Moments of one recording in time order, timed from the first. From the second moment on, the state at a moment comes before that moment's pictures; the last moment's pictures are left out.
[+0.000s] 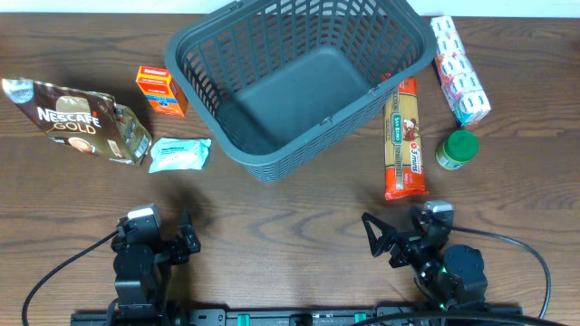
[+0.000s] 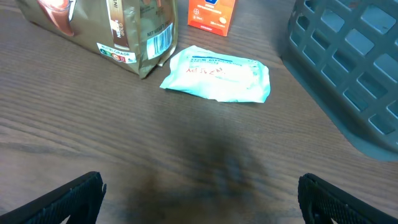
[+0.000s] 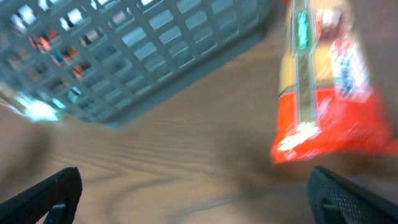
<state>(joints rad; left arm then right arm) -0.01 0.01 0.16 -0.67 -0.09 -0.19 0.24 0.01 0.16 -0.56 -0.18 0.48</state>
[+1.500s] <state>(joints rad) -0.01 0.01 0.16 -0.67 -0.09 -0.19 0.24 1.33 1.63 -1.14 -0.09 0.23</state>
